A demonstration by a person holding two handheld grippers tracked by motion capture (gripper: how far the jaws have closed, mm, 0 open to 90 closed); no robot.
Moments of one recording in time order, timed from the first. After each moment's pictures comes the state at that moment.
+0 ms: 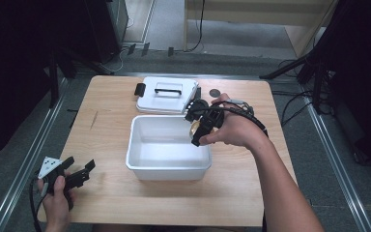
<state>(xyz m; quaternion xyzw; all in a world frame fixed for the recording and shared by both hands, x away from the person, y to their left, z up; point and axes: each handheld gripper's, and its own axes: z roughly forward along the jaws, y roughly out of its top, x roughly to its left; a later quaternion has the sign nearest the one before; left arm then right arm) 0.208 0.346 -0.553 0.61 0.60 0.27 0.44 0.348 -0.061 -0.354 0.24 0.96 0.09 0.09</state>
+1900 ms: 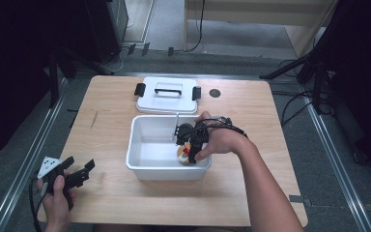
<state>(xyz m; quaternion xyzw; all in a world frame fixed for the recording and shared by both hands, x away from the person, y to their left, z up) 0.208 0.347 -0.553 0.60 0.61 0.26 0.44 0.350 -0.039 -0.437 0.09 0.99 0.04 0.08</state>
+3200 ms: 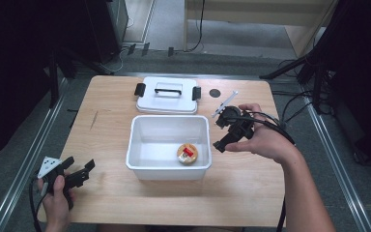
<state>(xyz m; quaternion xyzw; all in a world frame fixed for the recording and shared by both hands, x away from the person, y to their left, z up) 0.208 0.347 -0.553 0.60 0.61 0.26 0.45 0.336 -0.140 -0.368 0.30 0.94 0.15 0.11</state>
